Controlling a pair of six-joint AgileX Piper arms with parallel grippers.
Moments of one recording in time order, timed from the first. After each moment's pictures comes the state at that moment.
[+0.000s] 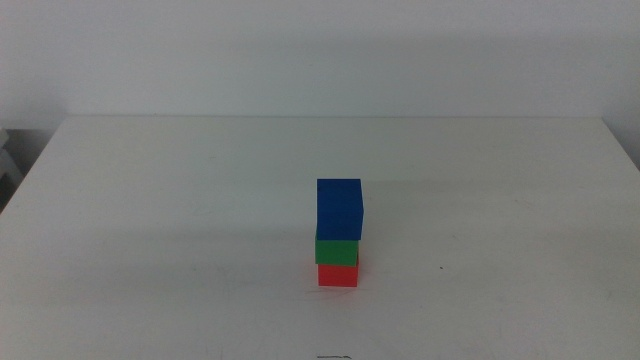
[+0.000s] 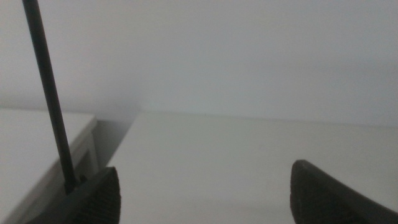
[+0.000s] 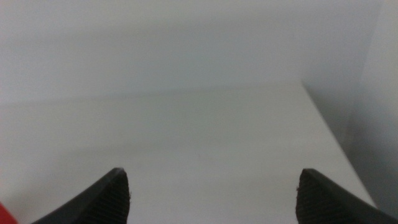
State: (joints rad) left arm 0.04 0.07 -0.33 0.06 0.44 -0.11; right arm 0.03 0.44 -0.39 -0.06 0.30 0.14
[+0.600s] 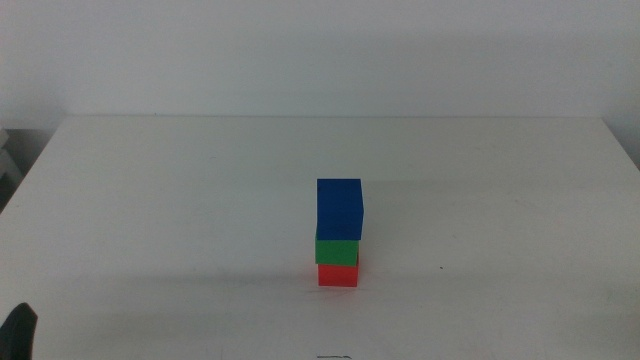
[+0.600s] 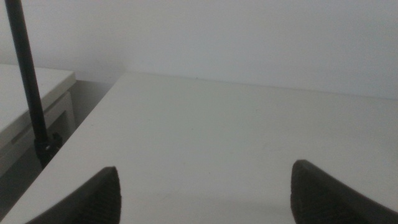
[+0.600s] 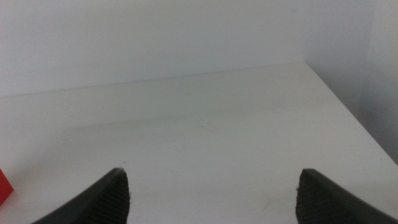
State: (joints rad) left arm 0.04 -0.01 0.02 -0.01 0.19 -0.11; right arm 0.02 -0.01 0.03 -0.02 0.21 0.14
